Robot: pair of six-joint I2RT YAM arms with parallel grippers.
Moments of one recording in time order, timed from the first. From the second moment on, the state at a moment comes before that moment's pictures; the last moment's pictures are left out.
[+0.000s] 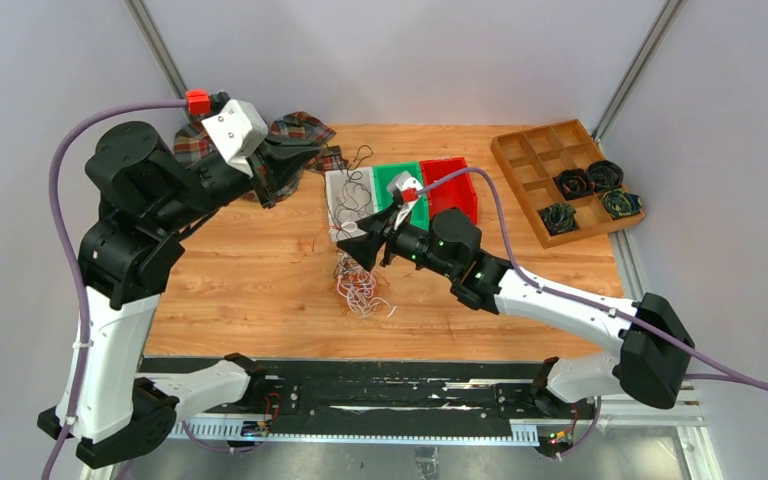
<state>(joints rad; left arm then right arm) -0.48 1.09 1.83 -0.67 0.48 0.24 0.97 1.32 0.92 0.43 -0.13 0.25</state>
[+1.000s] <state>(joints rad) -0.48 0.95 1.65 -0.79 0.49 0.34 0.86 1.24 0.93 0.30 -0.10 0.27</state>
